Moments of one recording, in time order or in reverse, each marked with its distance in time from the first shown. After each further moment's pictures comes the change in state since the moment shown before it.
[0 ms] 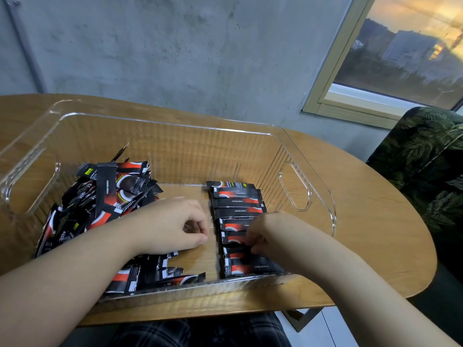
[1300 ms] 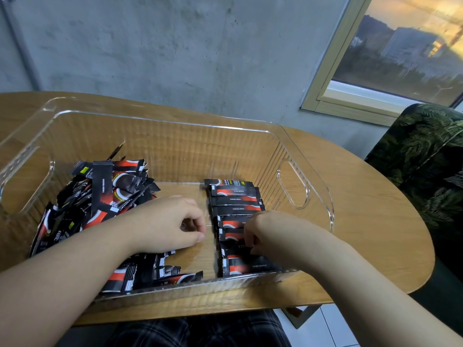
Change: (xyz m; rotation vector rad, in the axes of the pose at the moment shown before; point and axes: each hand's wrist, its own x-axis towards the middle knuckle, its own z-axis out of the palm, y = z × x) left_hand -0.001 0.007 -0.003 0.004 -0.023 -0.046; right_hand 0.009 0.004 0.007 -0.113 0.004 -0.062
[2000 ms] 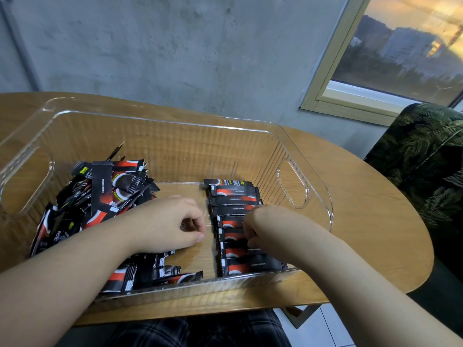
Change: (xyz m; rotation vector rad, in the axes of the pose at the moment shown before) left_hand 0.000 -0.001 0.001 0.002 0.002 -0.001; right_hand 0.006 -0.001 -0.002 -0.034 0.032 0.052
